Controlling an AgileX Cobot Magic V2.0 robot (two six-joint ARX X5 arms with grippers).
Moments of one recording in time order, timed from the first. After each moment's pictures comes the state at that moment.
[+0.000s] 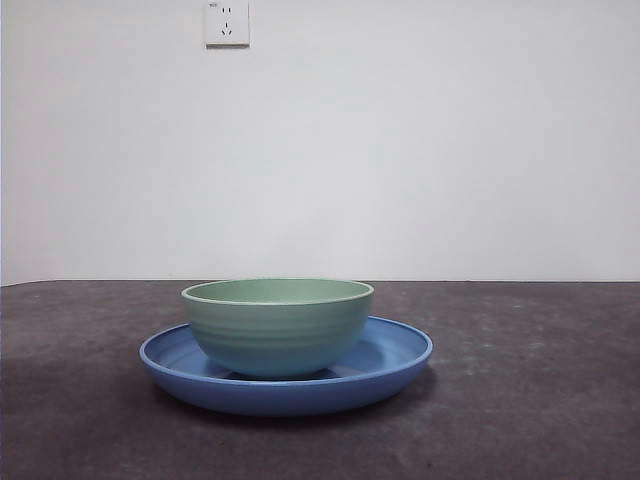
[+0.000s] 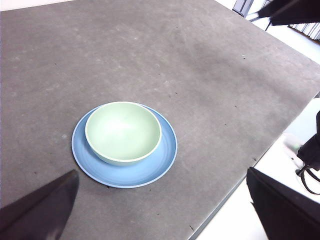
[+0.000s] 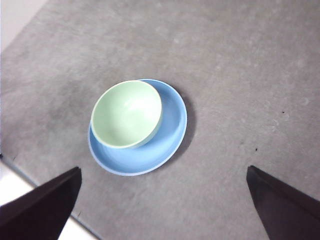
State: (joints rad) left arm -0.64 0.50 1.01 -0.96 0.22 -0.10; right arm 0.32 0.82 1.16 -1.03 -0.37 0.10
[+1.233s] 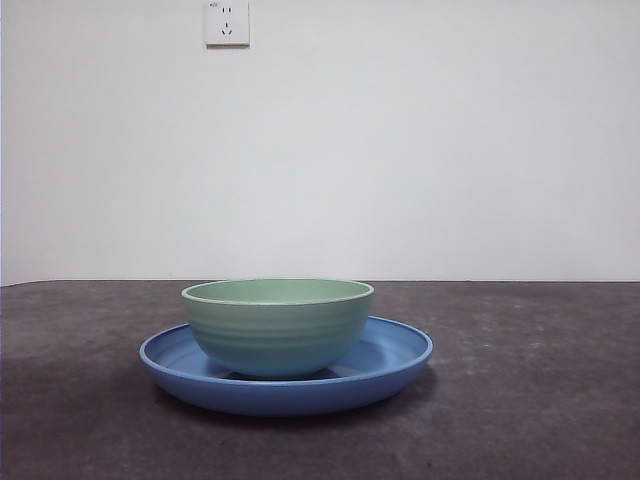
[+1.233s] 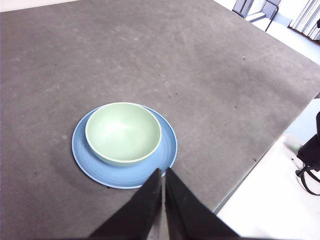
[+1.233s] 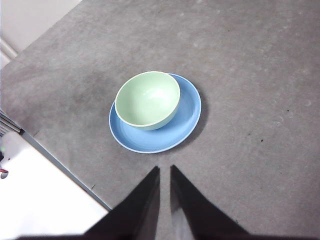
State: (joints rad) left arm -0.64 0.50 1.01 -0.96 0.22 -0.10; right arm 0.33 0.62 1.16 -1.16 -0.39 0.05
